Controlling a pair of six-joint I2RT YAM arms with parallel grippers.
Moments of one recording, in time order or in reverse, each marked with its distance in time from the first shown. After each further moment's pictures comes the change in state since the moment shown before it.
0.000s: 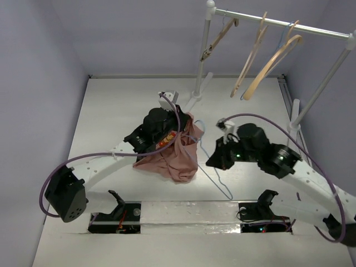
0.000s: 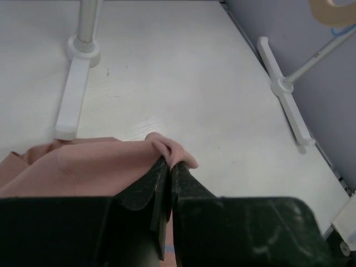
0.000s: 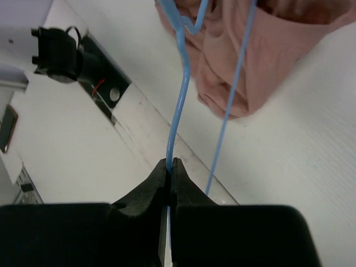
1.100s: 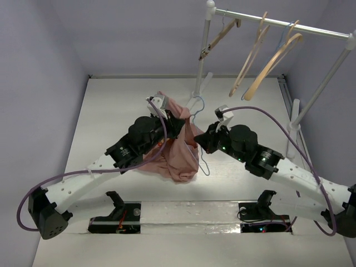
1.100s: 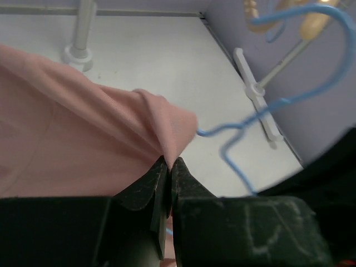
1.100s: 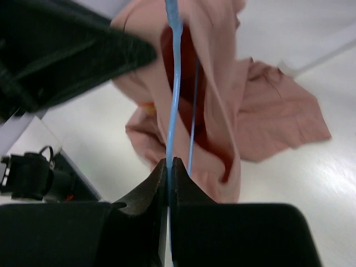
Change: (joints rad) left arm -0.067 -0.251 -0.025 -0.169 -0.076 -0.029; right arm 0.188 0.119 -0.083 0.499 0.508 -0.021
